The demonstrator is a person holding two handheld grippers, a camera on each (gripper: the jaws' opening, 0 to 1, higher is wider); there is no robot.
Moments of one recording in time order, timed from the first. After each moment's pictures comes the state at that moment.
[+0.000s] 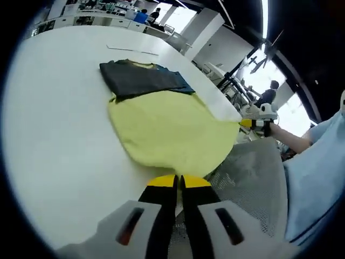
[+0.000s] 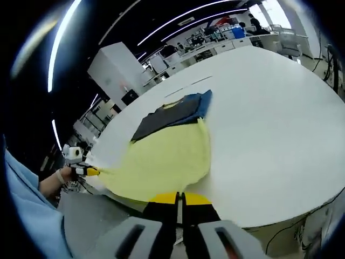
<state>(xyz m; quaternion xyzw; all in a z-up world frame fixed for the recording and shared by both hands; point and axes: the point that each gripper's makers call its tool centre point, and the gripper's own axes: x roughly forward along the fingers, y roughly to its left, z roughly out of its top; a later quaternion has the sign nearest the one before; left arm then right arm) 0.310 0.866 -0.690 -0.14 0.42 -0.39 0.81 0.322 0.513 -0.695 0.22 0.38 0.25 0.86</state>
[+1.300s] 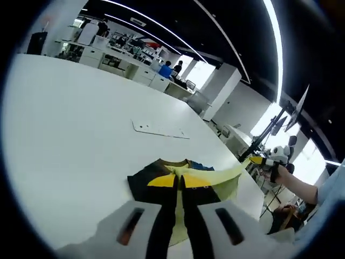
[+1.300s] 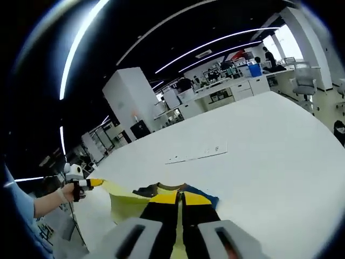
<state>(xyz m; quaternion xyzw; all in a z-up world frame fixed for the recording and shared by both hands) 0.559 0.884 -0.628 -0.23 0.26 -0.27 0.90 0.588 0.535 -0.614 0.18 0.25 0.29 0.91</state>
